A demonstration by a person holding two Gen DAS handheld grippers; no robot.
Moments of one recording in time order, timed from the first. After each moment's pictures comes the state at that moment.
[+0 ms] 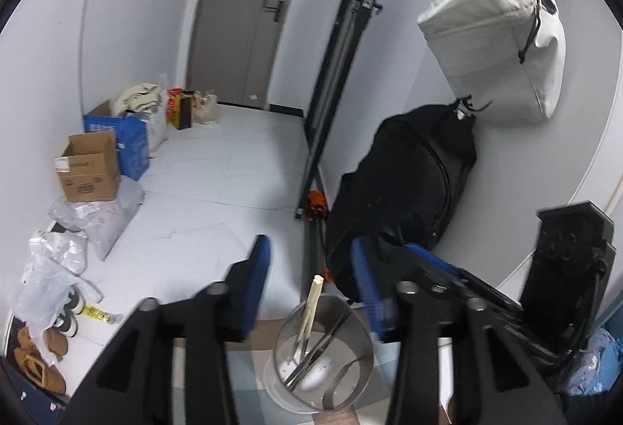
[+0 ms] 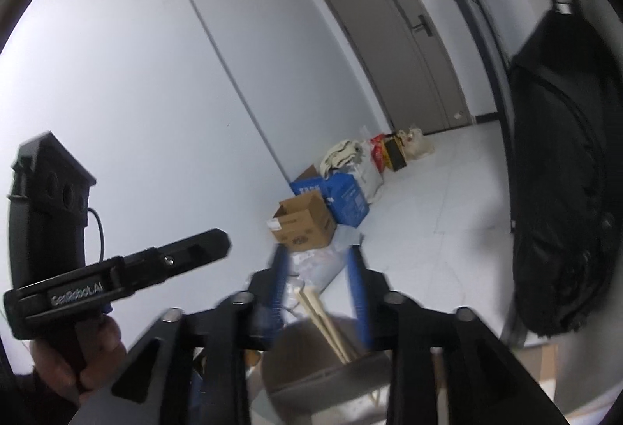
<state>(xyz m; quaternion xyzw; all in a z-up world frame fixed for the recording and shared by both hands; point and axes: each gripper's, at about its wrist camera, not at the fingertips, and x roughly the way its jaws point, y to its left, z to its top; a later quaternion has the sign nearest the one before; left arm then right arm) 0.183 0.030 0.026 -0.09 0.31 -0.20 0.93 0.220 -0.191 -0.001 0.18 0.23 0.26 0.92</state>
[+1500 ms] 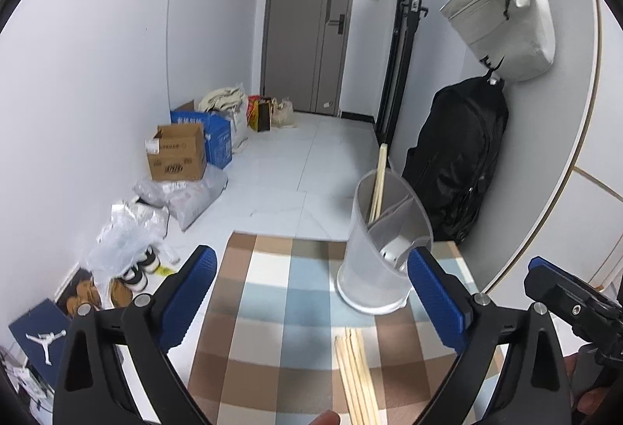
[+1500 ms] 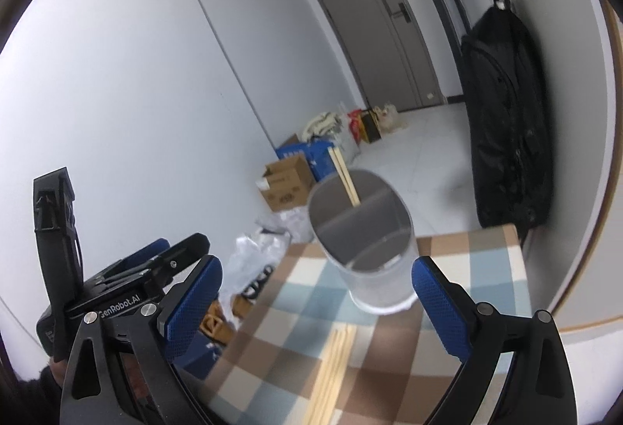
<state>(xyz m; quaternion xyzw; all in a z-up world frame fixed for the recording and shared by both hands) 0.059 0.056 -0.029 -0.05 0.29 -0.06 0.95 0.062 -0.178 -0.033 0.14 0.28 0.22 0.92</state>
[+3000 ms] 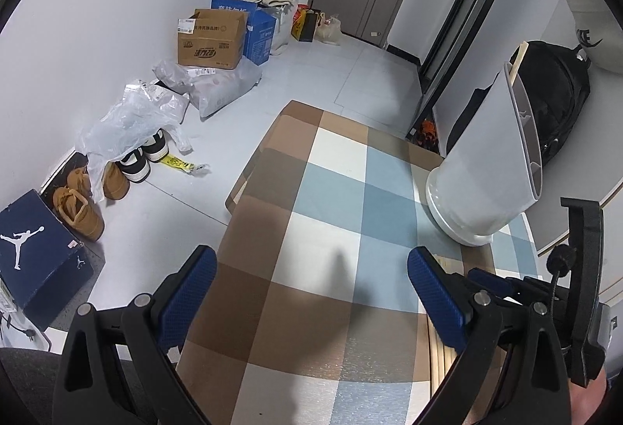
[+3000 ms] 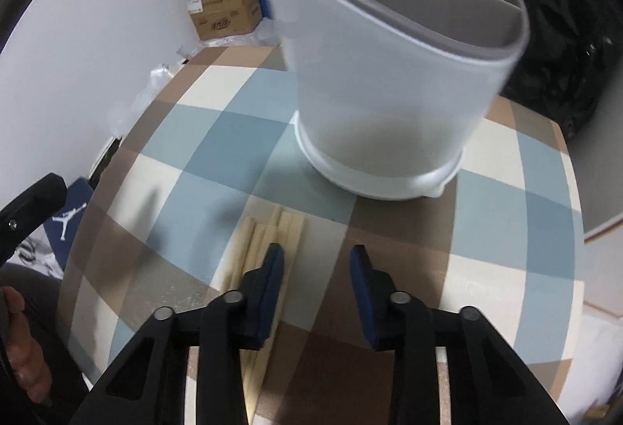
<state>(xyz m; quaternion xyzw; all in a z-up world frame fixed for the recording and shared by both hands) 0.085 0.114 -0.138 -0.14 0.43 -0.01 0.89 0.141 -0.076 -0.187 -0.06 0.53 0.14 0.84</state>
